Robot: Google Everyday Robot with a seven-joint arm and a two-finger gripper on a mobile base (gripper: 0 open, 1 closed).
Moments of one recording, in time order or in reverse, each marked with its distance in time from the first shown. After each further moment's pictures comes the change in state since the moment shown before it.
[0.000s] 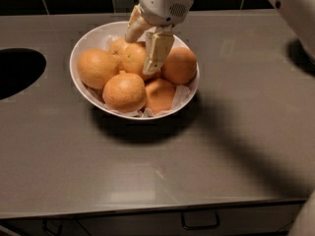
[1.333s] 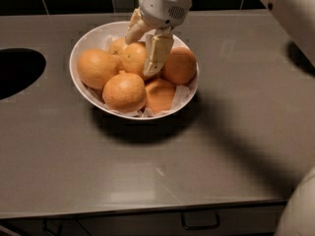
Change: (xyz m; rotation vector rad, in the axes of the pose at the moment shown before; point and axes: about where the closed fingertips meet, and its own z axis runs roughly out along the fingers) arm 0.007 -0.001 0.007 -0.020 0.003 0.008
